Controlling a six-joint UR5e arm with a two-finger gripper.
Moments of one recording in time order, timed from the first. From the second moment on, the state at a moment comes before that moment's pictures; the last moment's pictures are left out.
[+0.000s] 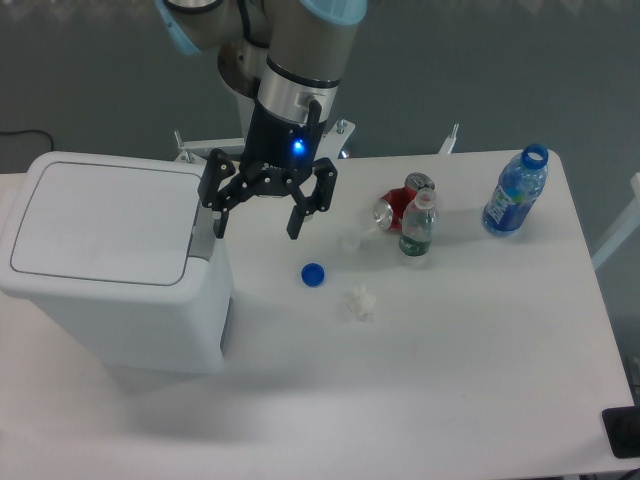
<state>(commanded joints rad) 2.44 -1.62 -1.64 -1.16 1.12 0.09</state>
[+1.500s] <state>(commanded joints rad) 2.44 -1.62 -1.66 -1.15 1.12 0.09</state>
